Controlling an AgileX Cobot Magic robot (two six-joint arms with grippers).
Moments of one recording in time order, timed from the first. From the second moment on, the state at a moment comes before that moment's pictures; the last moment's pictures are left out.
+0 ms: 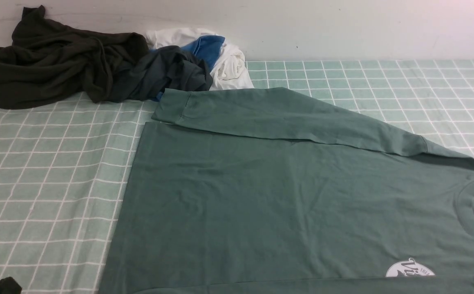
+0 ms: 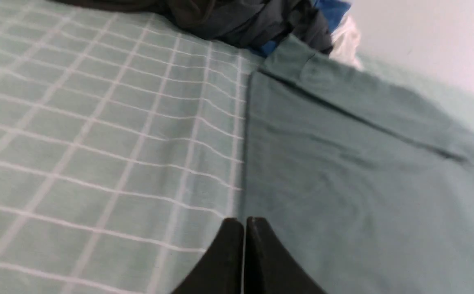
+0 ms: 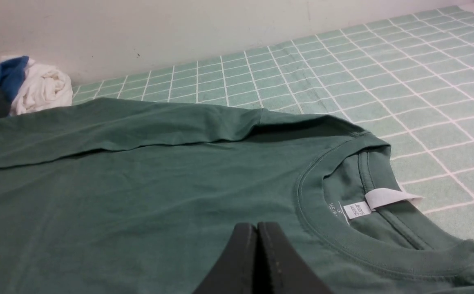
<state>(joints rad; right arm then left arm) -0.05 -0.01 0.02 -0.04 0.35 0.35 0.02 -0.01 0.03 -0.48 0.30 -0.08</state>
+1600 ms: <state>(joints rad) 0.25 0.90 -0.71 0.28 1.20 -0.31 -0.50 1.30 -0.85 -0.03 1.11 0.31</state>
